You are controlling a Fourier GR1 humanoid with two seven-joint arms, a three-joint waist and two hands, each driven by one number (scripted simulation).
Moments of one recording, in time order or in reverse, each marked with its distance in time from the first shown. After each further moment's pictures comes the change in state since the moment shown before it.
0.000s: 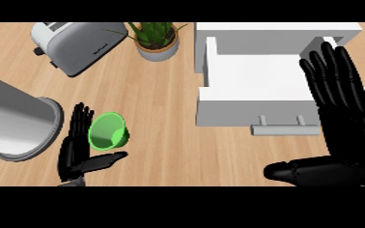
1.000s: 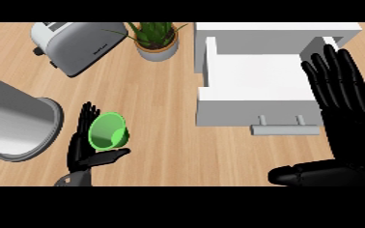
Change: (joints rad) left arm -0.159 0.035 0.041 0.352 0.016 -0.062 -0.193; right arm 0.014 -0.006 -0.014 -0.013 -0.017 0.027 0.007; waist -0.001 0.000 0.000
